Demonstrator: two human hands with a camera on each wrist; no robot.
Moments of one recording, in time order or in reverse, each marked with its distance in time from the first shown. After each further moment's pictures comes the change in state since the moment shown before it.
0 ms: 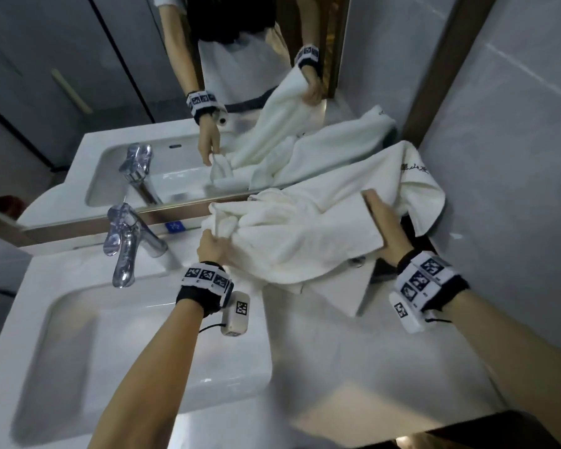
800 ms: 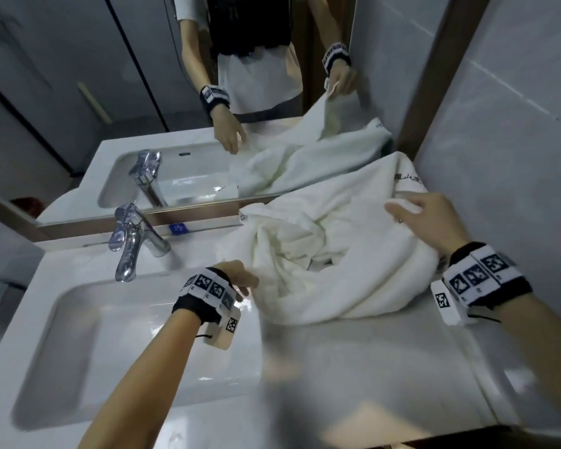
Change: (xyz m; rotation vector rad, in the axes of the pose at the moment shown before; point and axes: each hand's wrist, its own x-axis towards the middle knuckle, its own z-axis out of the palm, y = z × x) left_hand -0.071 0.025 0.000 0.522 -0.662 -0.099; right_hand -0.003 0.003 -0.091 -0.338 0.122 -0.089
